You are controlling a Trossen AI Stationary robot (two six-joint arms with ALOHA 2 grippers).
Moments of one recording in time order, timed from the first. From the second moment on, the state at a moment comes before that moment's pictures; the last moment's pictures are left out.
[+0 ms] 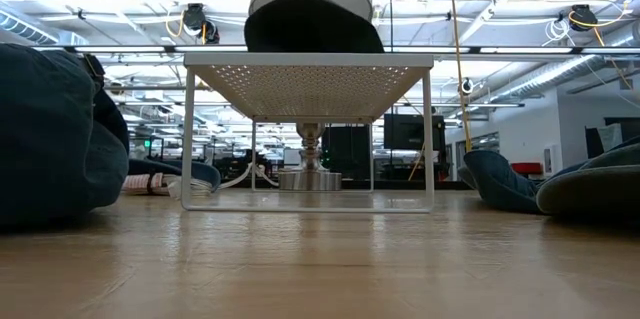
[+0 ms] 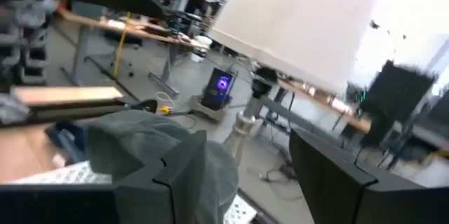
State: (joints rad) left arm -0.24 1.52 1.68 -0.69 -1.02 -0.06; right arm 0.54 1.37 1.01 0.53 1.46 -0.45
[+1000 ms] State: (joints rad) left arm -0.22 1.26 1.68 -0.69 -0.66 -0.13; right arm -0.35 1.20 0.84 0.06 0.18 0.73
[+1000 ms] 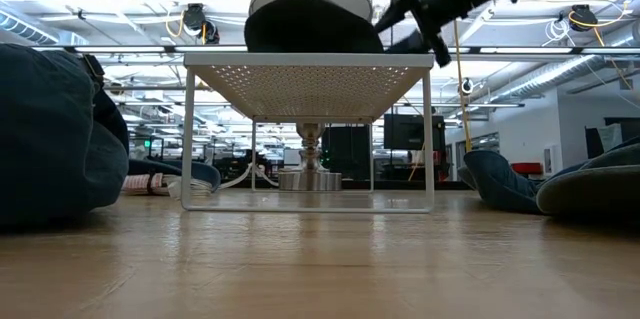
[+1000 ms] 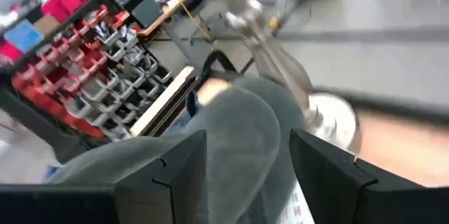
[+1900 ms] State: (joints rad) left arm -0.19 1.26 1.68 -0.73 -0.62 -0.24; right arm -0.46 1.35 0.84 0.09 -0.22 1.13
